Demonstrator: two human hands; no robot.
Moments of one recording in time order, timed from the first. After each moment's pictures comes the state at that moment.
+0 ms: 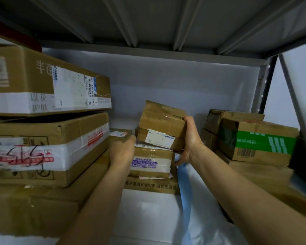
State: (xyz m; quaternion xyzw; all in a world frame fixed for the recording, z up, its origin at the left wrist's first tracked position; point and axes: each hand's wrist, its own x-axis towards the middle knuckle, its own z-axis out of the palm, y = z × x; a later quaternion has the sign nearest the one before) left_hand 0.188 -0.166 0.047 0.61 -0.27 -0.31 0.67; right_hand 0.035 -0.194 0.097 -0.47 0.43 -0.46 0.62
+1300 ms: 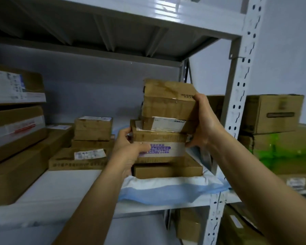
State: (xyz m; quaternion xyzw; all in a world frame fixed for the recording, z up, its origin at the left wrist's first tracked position) left_hand -0.031 -0.068 0.059 0.44 -0.46 -0.41 0.65; right_hand -0.204 -0.077 0.136 -0.50 0.42 -0.56 0.51
